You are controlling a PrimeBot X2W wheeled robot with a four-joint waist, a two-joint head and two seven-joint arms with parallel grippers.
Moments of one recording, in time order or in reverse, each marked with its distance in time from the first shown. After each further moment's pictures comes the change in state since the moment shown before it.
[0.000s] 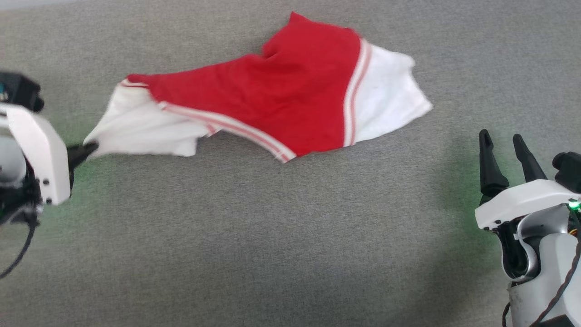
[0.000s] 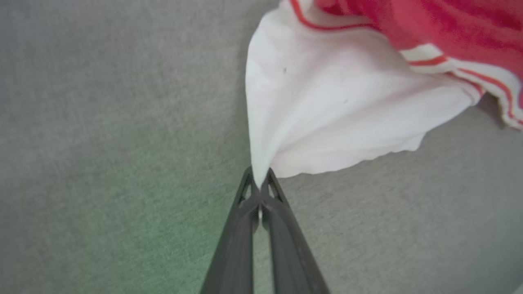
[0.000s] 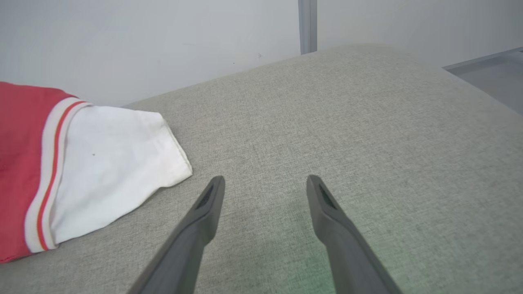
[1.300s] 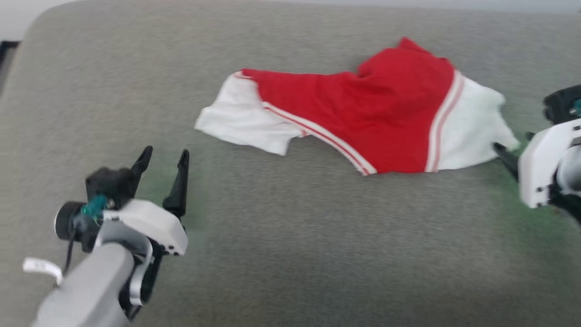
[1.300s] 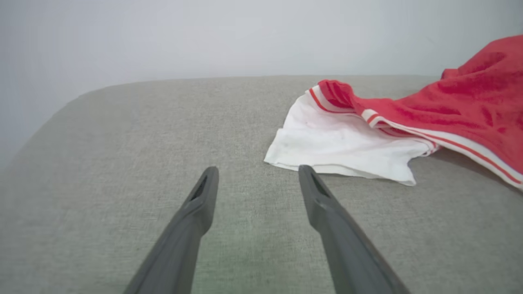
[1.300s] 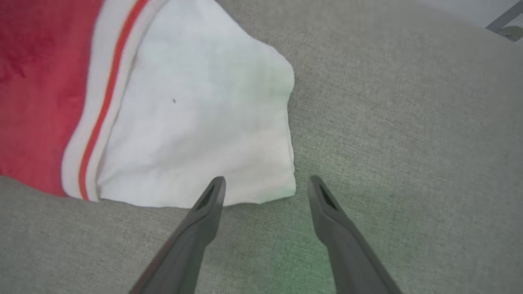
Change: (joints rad) left arm 0.525 -0.434 0.451 -0.051 0.609 0.280 -0.631; right arm -0.197 -0.429 0.375 0.028 0.151 0.000 0.623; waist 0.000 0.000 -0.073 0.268
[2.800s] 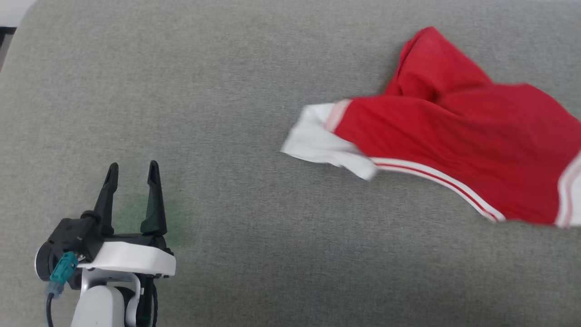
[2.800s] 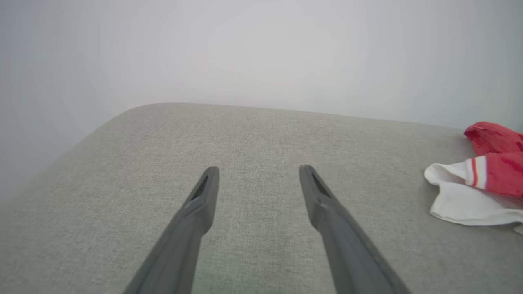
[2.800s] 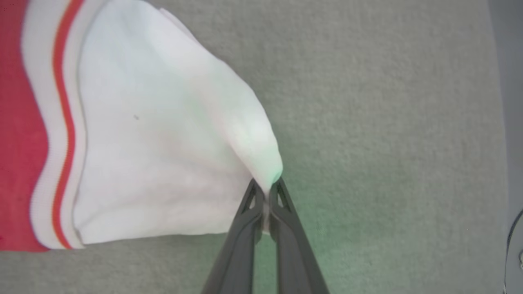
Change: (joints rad) left arm 0.331 -0.491 0.801 -0.153 0.638 -0.359 0.000; right arm 0.332 -0.075 -0.487 -0.120 -0.010 0.000 0.141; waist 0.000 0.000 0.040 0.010
